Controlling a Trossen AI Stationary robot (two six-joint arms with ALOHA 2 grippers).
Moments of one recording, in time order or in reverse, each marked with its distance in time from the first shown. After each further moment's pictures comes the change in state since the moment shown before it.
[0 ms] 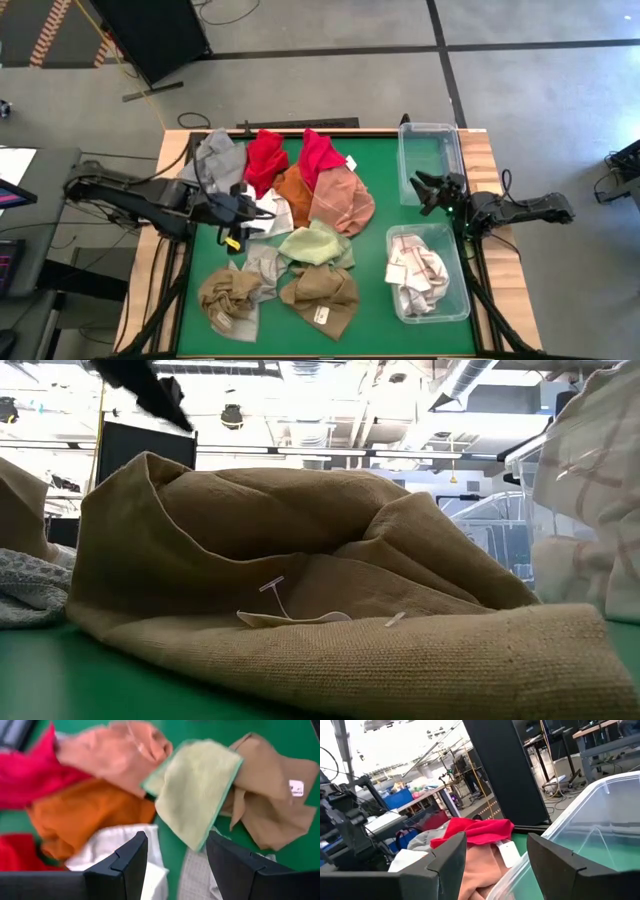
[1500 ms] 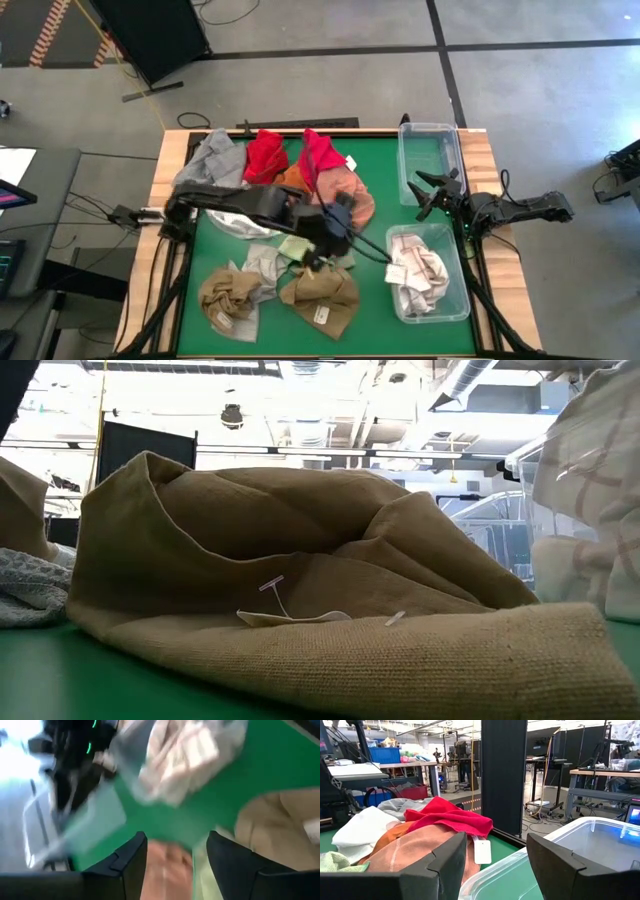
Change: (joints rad) left arm -0.012 1.018 1.424 -0.455 0.025 0.670; right arm 0.020 0.000 0.000 -0.041 0.004 -0.396
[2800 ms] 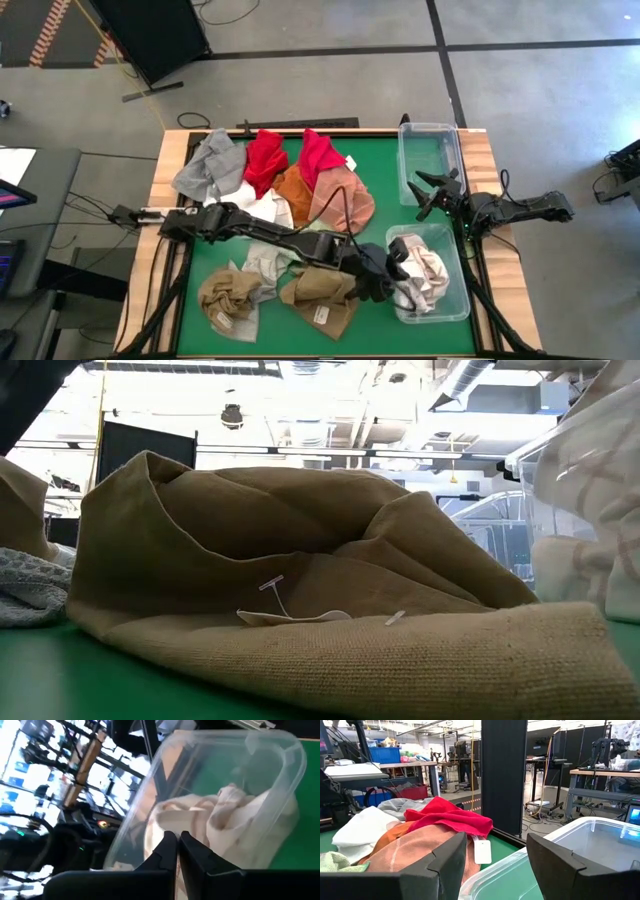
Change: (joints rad) left arm -0.036 0.344 -0.100 0.839 0.116 0.431; right arm 0.000 0.001 0.000 0.000 0.000 0.000
